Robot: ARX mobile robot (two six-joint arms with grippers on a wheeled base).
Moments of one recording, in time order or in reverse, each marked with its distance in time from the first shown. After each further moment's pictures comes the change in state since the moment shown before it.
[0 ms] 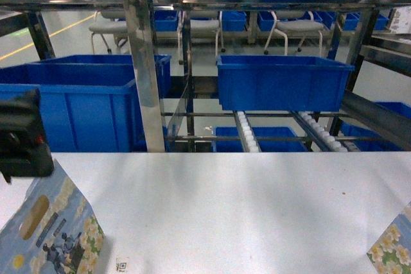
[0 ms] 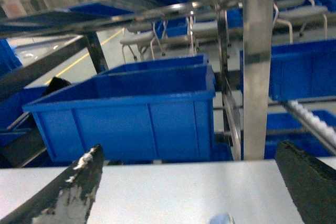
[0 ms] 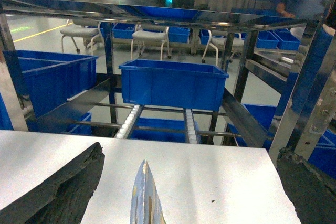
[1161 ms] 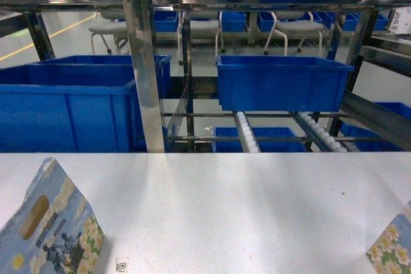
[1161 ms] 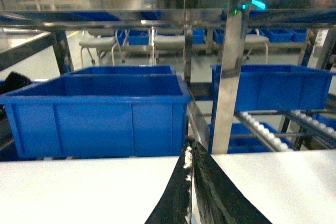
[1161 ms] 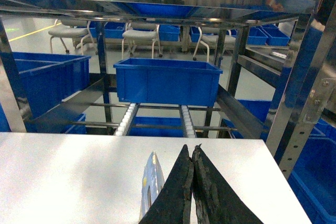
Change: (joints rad) left arm 0.342 -0.880 -0.171 -0.724 0.512 -0.149; right arm 0.290 -0.262 -0.004 -0.259 0.339 0.016
